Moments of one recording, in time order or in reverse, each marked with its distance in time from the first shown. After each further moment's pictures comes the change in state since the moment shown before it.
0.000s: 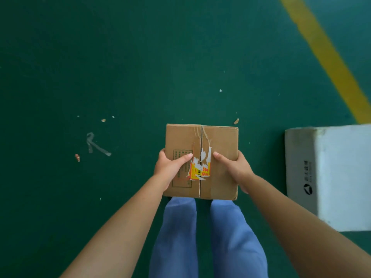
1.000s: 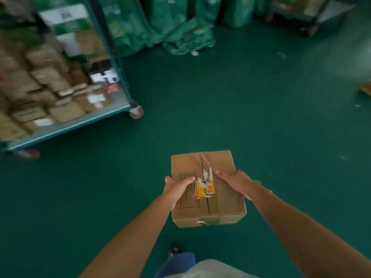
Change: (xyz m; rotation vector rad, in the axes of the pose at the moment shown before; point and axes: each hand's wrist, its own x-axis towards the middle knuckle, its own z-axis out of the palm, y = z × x) left_hand -0.495 -0.303 -0.193 -1.404 0.788 -0.135; right_hand -0.522 0.005 0.237 -1.543 -0.802 -0.795
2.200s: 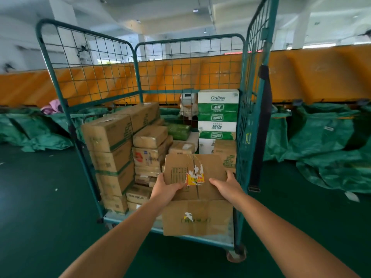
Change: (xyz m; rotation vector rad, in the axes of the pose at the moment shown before) left_hand 0.312 0.453 -0.599 -0.352 0.771 0.461; right_hand 0.238 -0.854 0.311 -0.136 -0.329 -0.841
